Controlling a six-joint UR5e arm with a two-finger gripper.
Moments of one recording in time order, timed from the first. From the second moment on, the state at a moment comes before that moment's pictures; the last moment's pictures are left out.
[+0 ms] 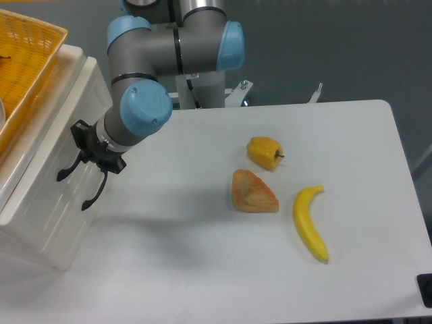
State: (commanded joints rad) arm 2.16 -1.84 -1.55 -1.59 0.99 0.82
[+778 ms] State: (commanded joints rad) arm 2.39 -1.88 -1.53 -1.34 1.07 0.83
